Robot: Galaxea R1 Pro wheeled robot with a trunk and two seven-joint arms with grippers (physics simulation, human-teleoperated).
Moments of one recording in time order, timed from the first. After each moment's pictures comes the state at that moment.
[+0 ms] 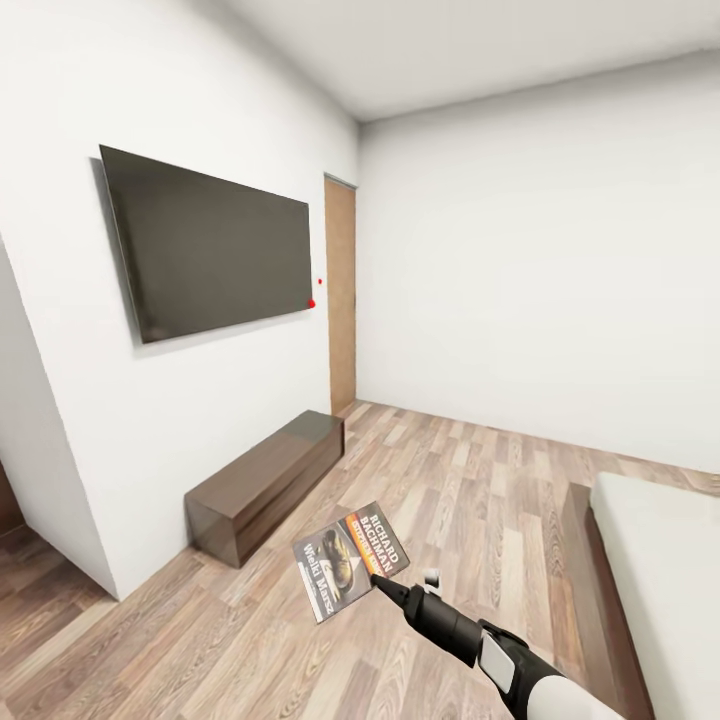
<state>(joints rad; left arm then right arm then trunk) 0.03 0.18 -0.17 0.01 0.30 -0.23 0.07 -0.62 0.07 -0.44 -0.15 -0.08 0.23 1.24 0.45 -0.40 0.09</state>
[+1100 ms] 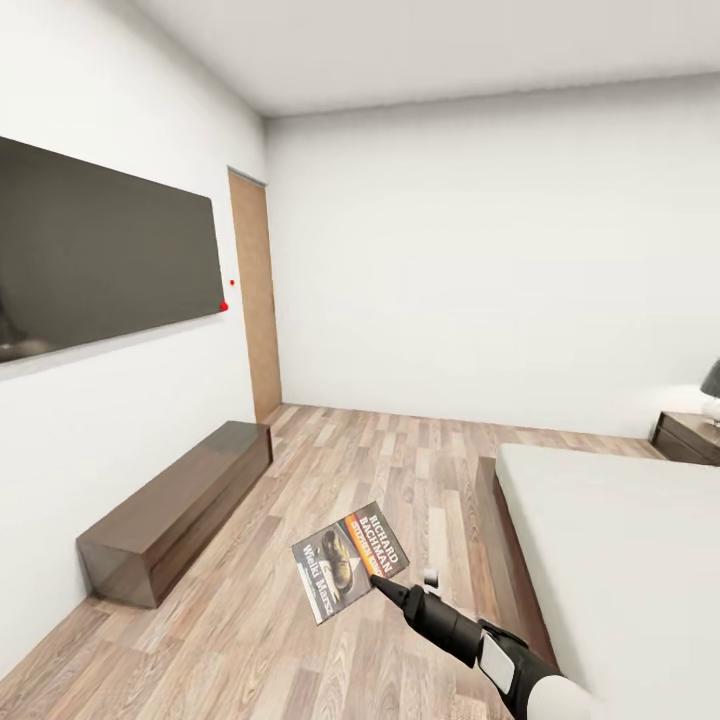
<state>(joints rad) 0.03 0.18 -0.17 0.01 0.30 -0.23 0.06 -0.62 0.07 -0.44 -0.15 -0.08 0.23 1.24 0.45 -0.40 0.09</state>
